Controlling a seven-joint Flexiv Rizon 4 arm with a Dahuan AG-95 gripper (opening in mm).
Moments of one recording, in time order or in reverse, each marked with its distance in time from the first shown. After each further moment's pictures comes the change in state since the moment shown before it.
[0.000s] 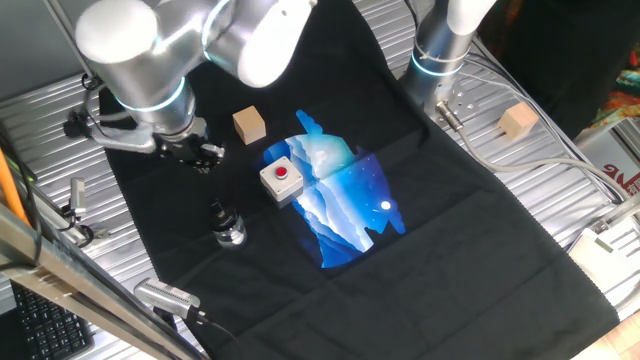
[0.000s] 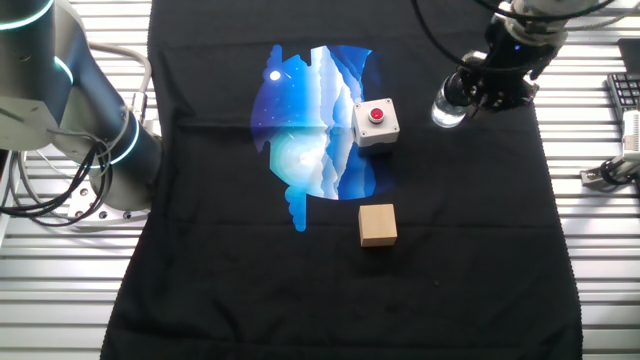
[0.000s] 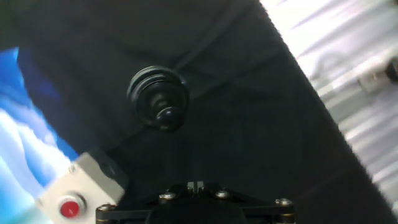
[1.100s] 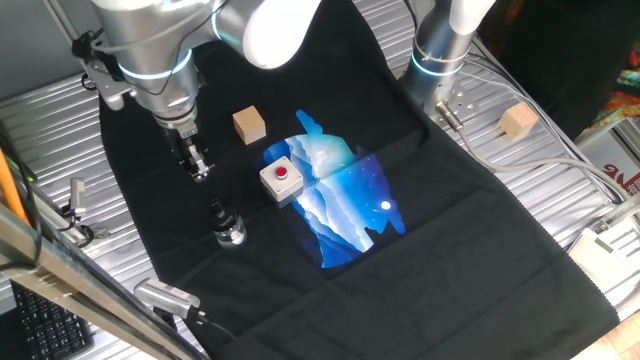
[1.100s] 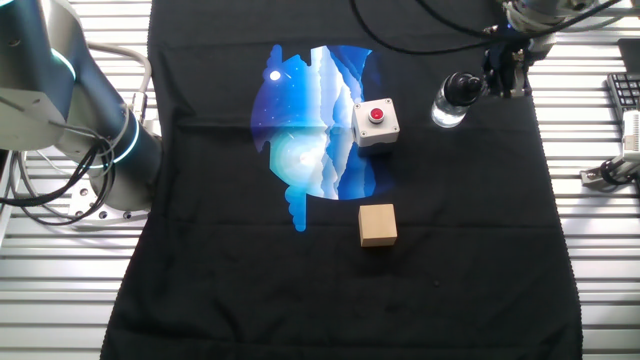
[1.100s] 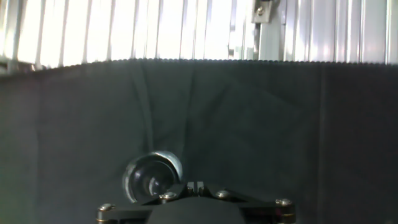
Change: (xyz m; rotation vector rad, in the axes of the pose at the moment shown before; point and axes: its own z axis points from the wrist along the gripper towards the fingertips) arm -0.030 0.008 -0.021 -0.084 -0.201 0.748
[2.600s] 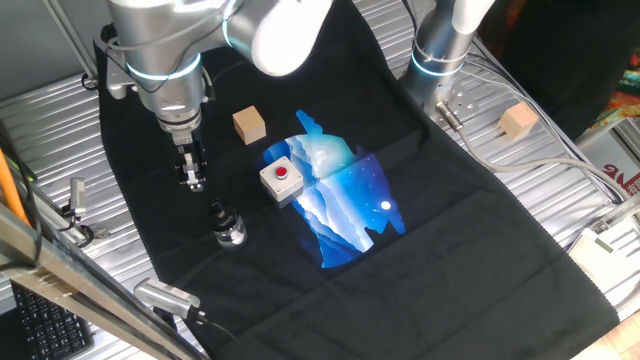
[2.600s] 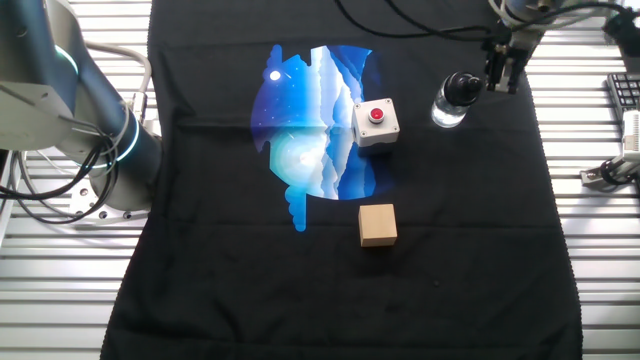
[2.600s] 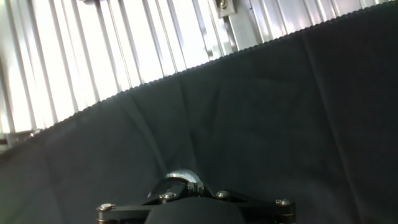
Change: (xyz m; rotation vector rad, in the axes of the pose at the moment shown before) arm -0.006 0.013 0.007 -0.004 -0.078 0.307
